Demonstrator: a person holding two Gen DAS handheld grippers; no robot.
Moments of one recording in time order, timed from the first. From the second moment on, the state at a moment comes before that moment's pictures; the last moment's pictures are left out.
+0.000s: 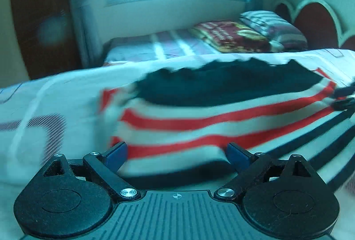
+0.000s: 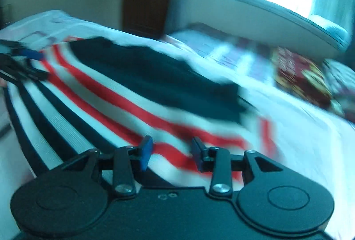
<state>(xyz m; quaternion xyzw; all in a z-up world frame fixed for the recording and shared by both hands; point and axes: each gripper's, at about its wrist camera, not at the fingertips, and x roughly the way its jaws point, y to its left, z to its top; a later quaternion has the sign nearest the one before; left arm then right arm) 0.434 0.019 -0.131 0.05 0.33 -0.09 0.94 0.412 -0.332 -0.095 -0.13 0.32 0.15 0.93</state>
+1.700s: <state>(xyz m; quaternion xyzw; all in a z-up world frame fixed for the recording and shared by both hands) 0.368 0.081 -0.141 -0.03 0.33 0.02 0.94 0.289 -0.347 -0.104 0.02 0.28 -0.04 0.96</state>
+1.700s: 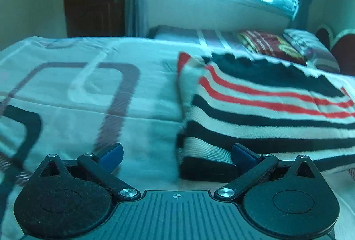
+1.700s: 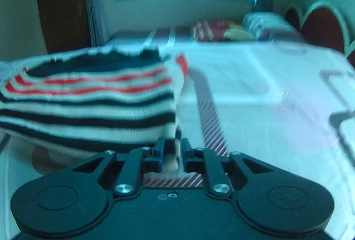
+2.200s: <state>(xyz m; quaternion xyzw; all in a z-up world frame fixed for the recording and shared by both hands) 0.375 0.084 -0.152 -0.02 0.36 0.04 0.93 0.303 -0.323 -0.119 -0.04 0.30 -0.02 0.95</state>
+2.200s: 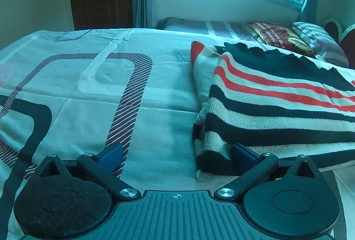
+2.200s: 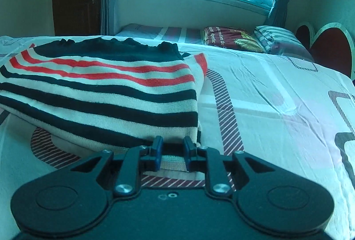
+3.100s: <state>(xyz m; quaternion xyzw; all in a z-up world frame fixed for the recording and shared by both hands) 0.308 0.112 -0.169 -0.45 0.32 -0.01 0.83 0.270 -0.325 -0.075 0.05 0.27 0.02 0.96</state>
